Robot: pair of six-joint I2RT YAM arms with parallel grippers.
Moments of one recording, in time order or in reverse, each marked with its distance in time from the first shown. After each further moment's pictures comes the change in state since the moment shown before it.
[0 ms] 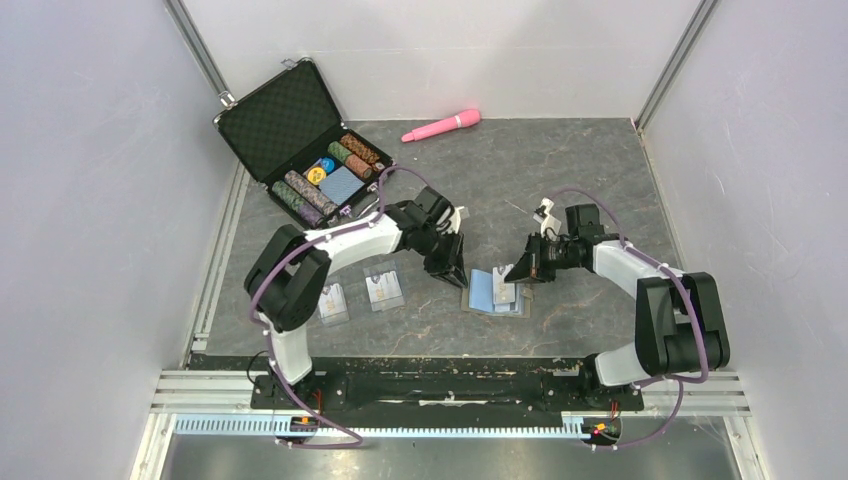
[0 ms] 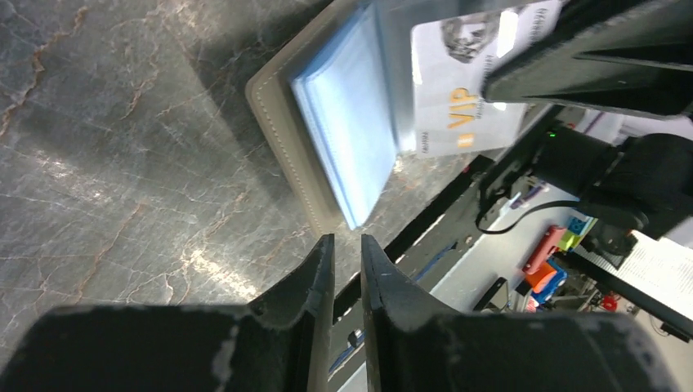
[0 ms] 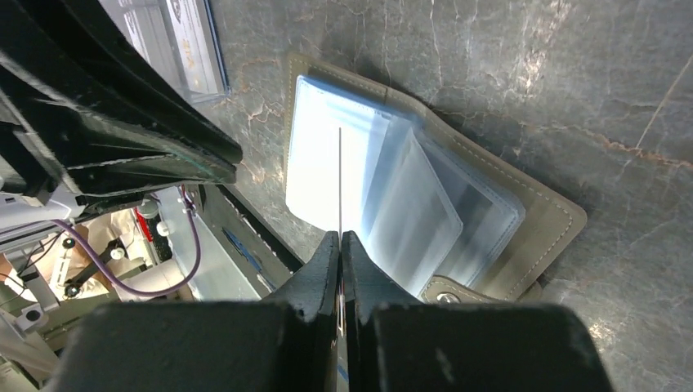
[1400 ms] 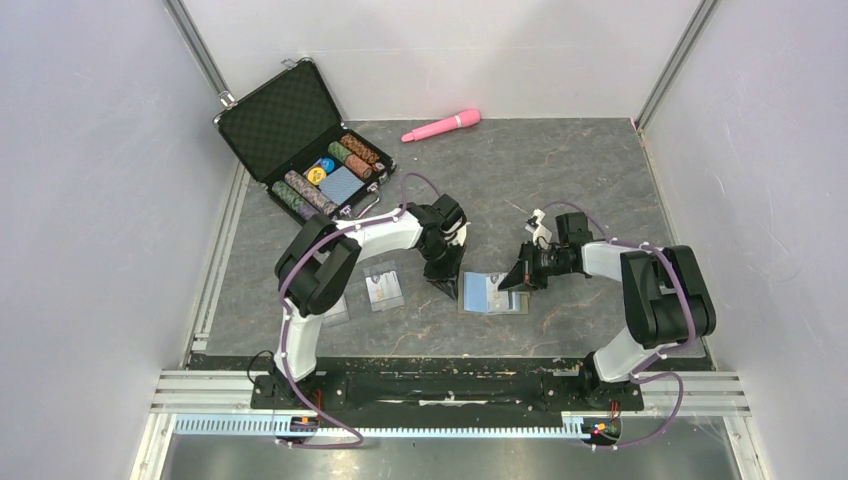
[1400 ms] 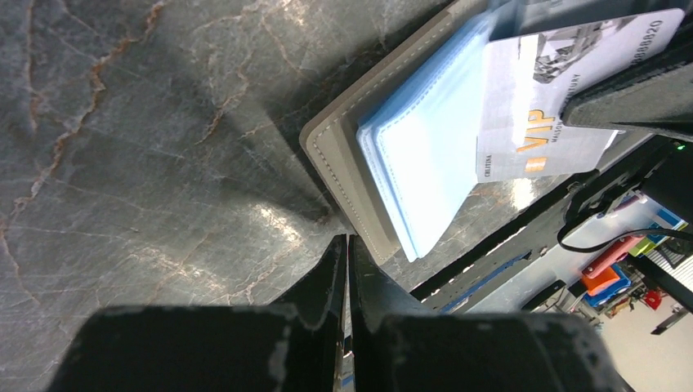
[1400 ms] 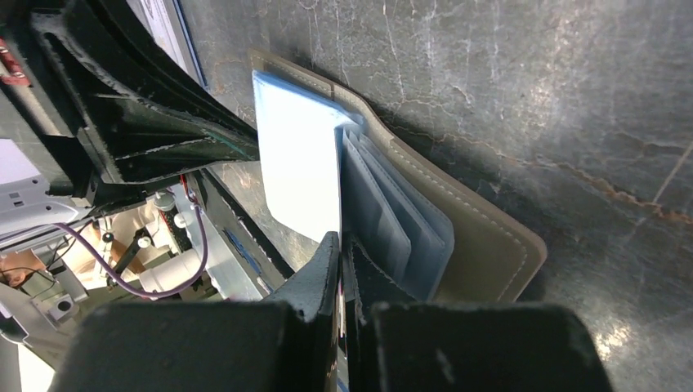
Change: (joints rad) left arm -0.038 0.194 0.150 -0.221 -0.113 0.106; right arm 0.021 0.155 -0.043 0.124 -0.032 0.033
